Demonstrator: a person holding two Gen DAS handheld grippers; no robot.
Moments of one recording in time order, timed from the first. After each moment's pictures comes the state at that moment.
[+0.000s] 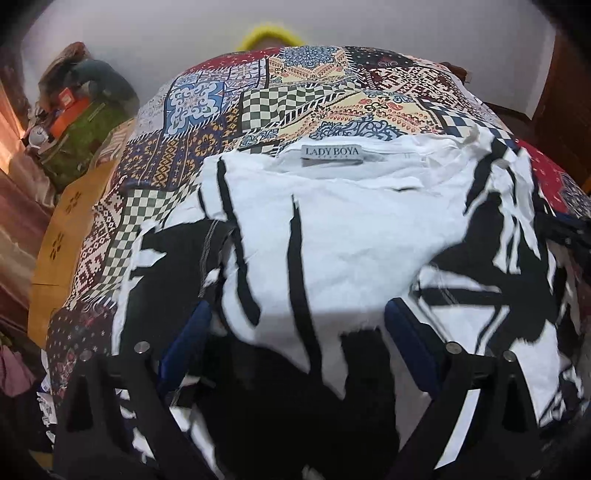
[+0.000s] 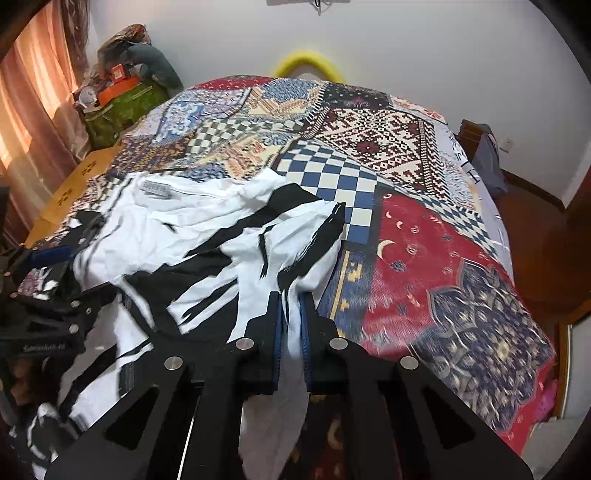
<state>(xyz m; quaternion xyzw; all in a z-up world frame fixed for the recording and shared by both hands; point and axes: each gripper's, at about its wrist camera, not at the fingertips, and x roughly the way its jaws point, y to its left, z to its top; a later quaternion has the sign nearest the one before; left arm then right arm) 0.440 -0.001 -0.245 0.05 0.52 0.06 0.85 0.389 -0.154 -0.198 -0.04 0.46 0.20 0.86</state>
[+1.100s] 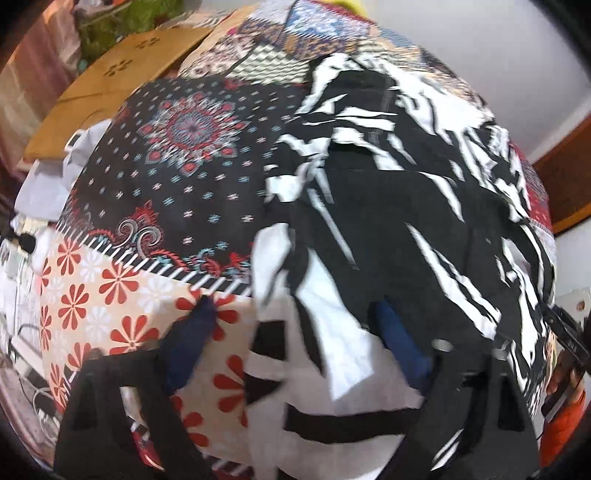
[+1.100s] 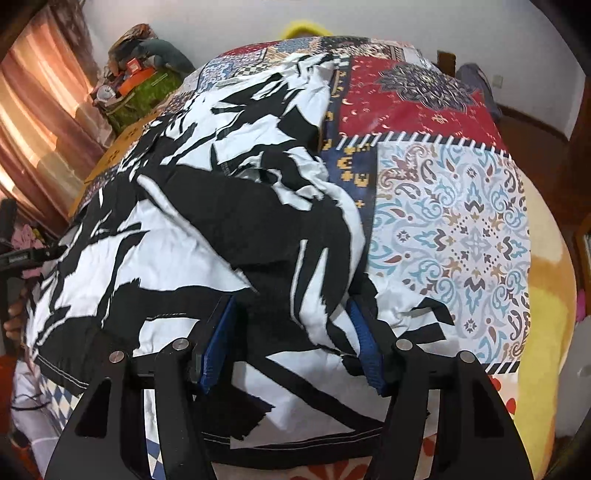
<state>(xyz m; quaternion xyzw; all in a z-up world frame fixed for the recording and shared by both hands) 0.184 0.143 -0.236 -0.15 0.56 0.05 0.81 0.182 -0.200 -0.218 0.02 0.52 0.21 0.83</state>
